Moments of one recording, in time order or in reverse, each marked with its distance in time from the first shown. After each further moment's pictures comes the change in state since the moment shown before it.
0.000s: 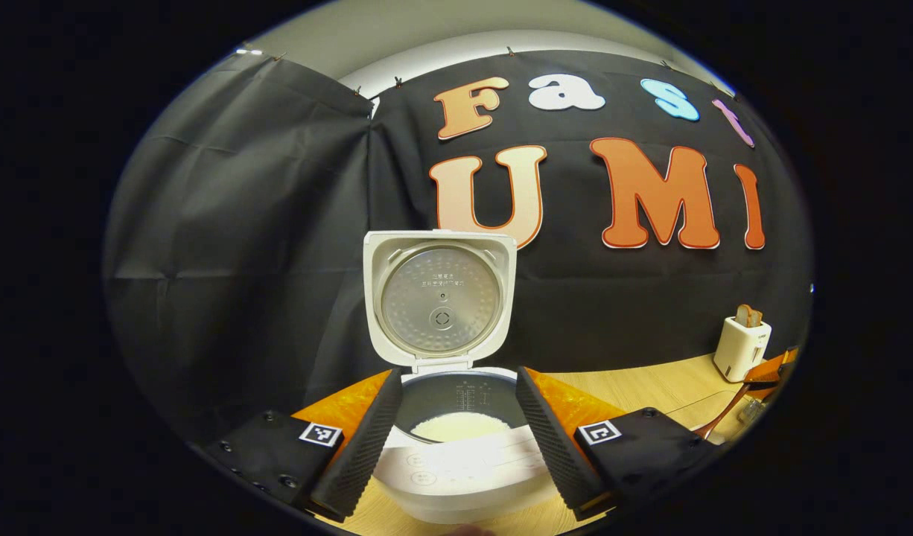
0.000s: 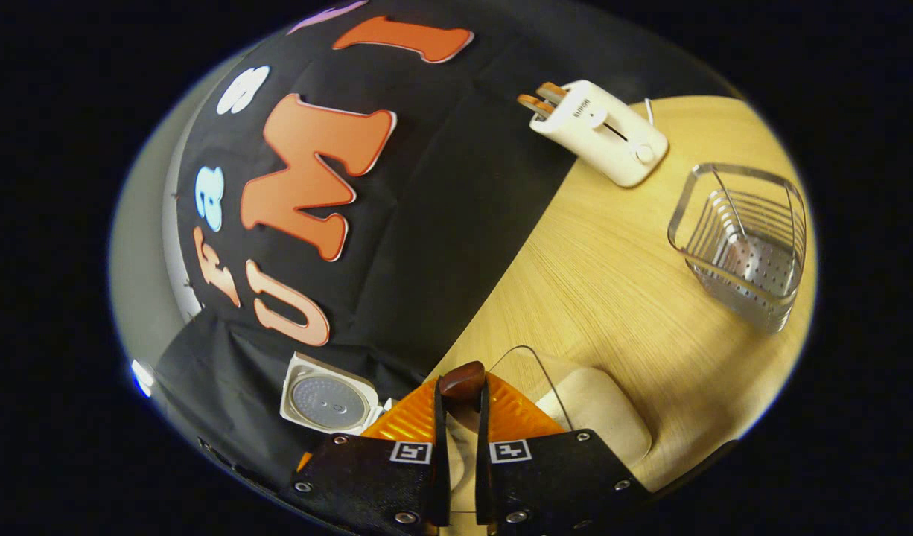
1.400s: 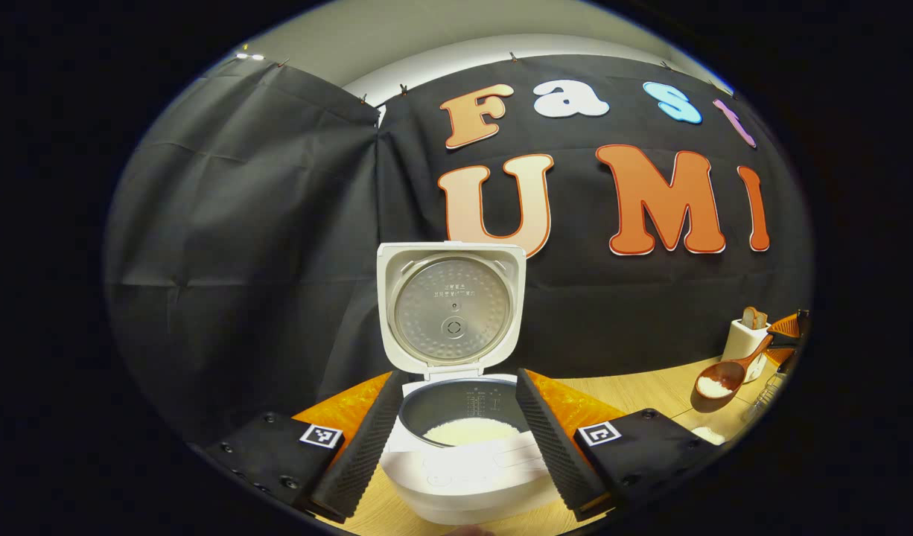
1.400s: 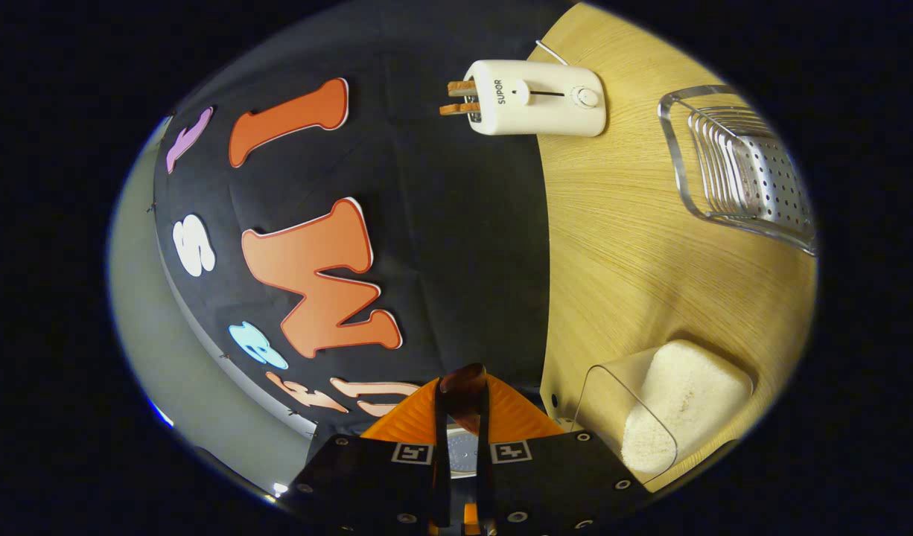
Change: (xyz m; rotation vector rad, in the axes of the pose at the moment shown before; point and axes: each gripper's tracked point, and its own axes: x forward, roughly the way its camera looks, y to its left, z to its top) left arm -0.009 0.011 0.013 0.012 -0.037 0.033; right arm -0.004 0.056 0.070 0.524 -0.040 0.239
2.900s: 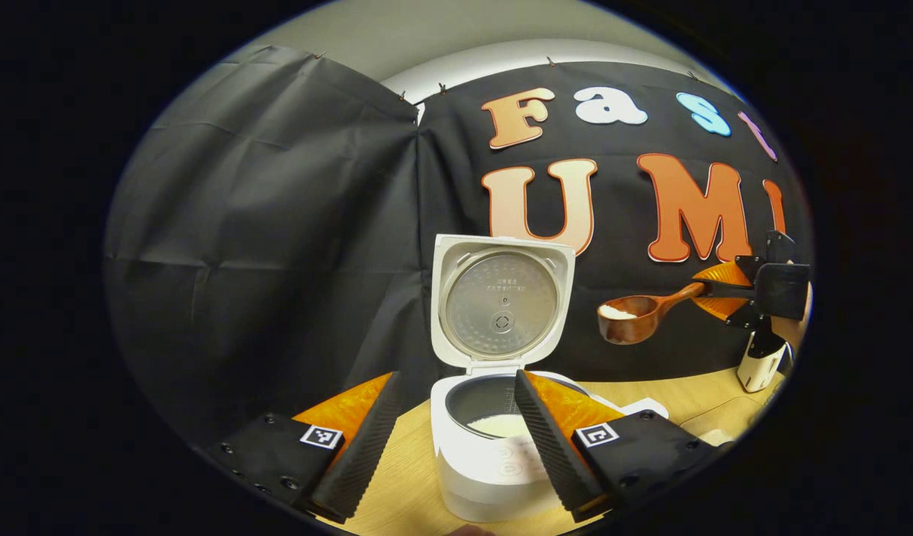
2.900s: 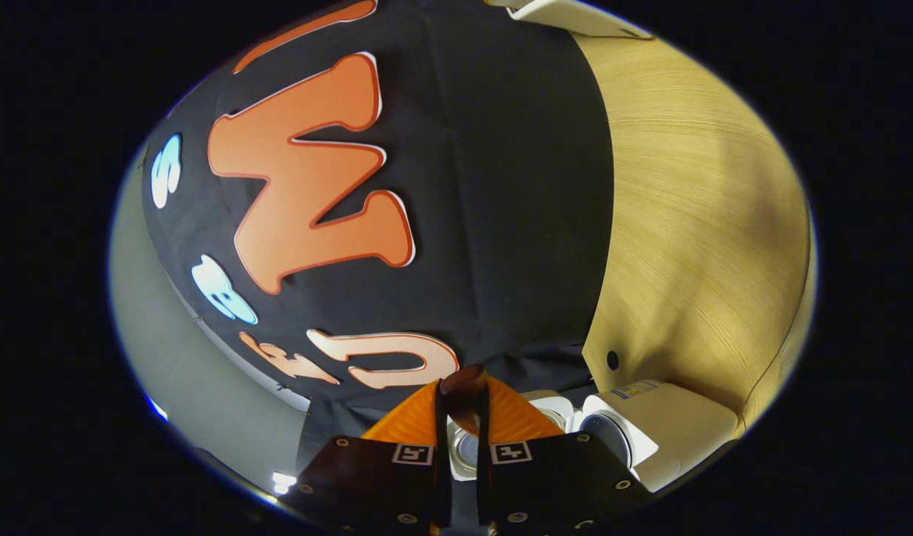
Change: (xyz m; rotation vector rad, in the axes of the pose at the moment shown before) left arm -0.003 0.056 -0.021 -0.069 0.001 0.110; right arm 0.179 0.056 -0.174 -0.053 0.144 0.027
